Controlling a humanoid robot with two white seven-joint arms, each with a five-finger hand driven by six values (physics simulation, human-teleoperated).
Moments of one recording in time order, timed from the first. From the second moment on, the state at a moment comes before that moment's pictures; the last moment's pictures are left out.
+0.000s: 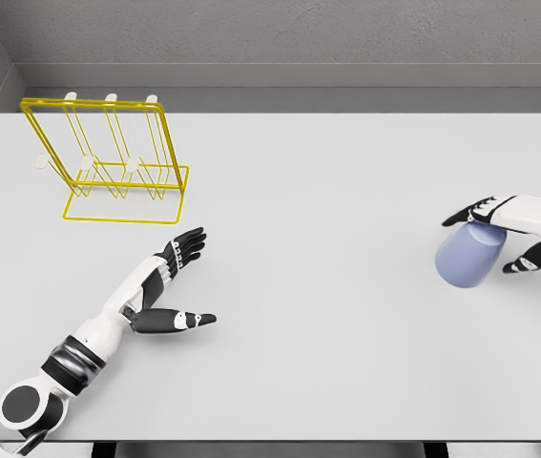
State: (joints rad) left arm 0.00 0.67 -0.67 -1.74 0.50 -0.30 0.07; right arm -0.48 -1.10 0.65 -1.40 0.04 -0.61 0.50
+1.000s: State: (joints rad) left arm 0.00 0.66 -0.66 -1.74 0.50 -0.30 0.07; right arm -0.50 -1.09 0.65 -1.37 0.02 -0.61 0.52
